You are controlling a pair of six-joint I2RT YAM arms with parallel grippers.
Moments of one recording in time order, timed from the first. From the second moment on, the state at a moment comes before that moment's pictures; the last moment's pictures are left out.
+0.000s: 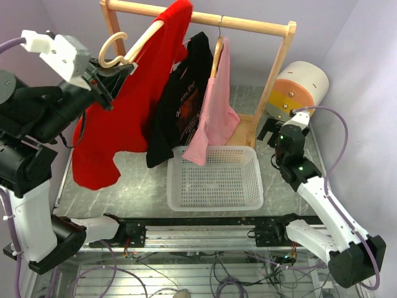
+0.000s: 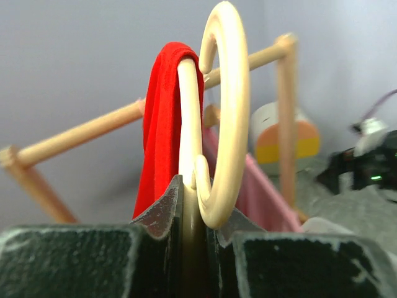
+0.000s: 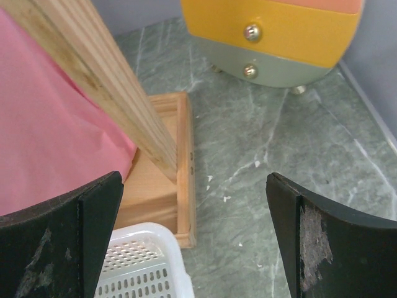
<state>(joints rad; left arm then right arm) -0.45 1.23 2.28 -0.82 0.25 0.18 0.34 0.89 0.76 -0.16 0.54 0.31</state>
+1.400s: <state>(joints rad) -0.41 1.72 2.13 -0.30 0.80 -0.27 0.18 1.62 1.23 0.24 0.32 0.09</state>
